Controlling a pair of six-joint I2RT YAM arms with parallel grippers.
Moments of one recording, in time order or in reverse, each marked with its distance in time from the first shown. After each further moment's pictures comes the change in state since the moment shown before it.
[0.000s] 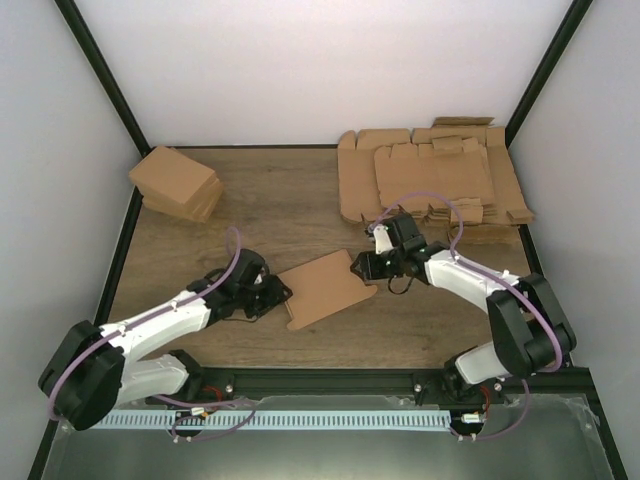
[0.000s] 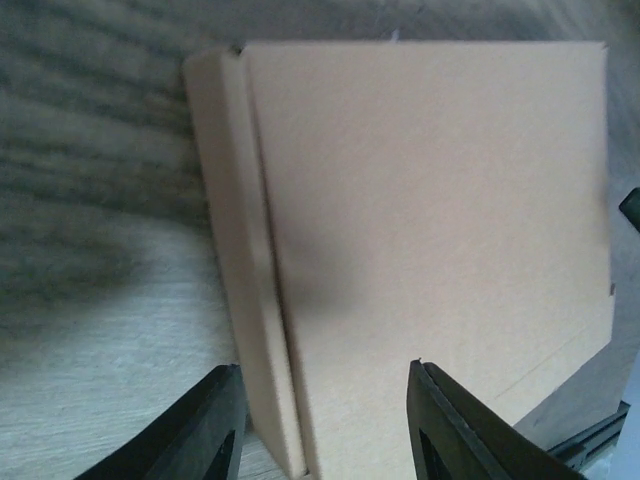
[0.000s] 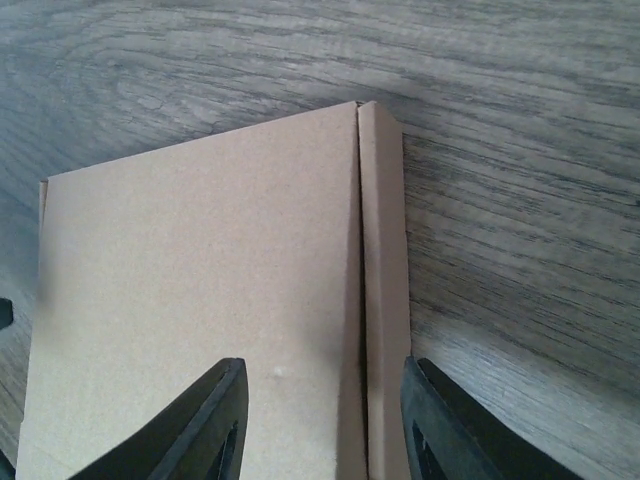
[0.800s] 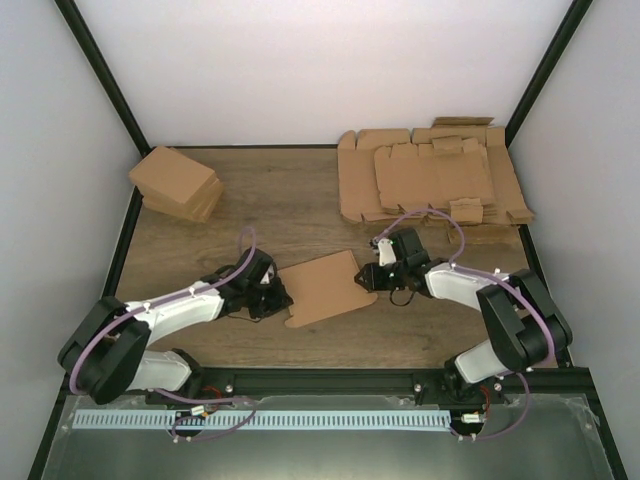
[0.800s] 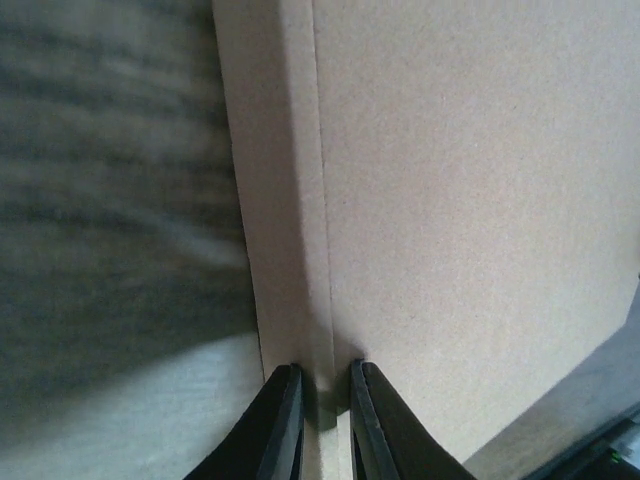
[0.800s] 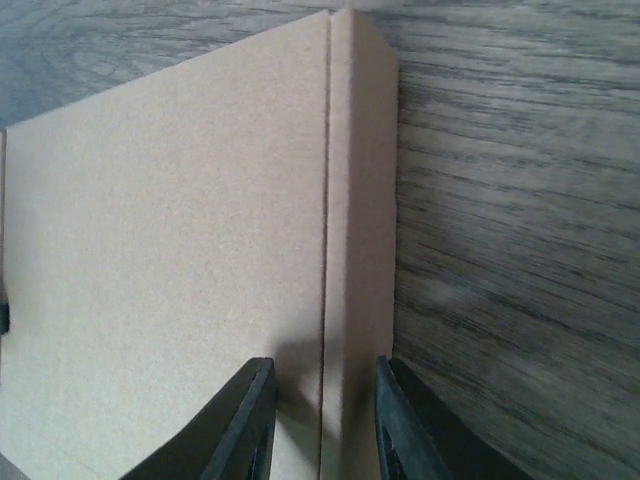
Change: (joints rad) left arm 0.012 0.155 -0.016 0.075 0.107 0.063; right arm -0.032 0.057 -0.163 0.227 -0.090 0.051
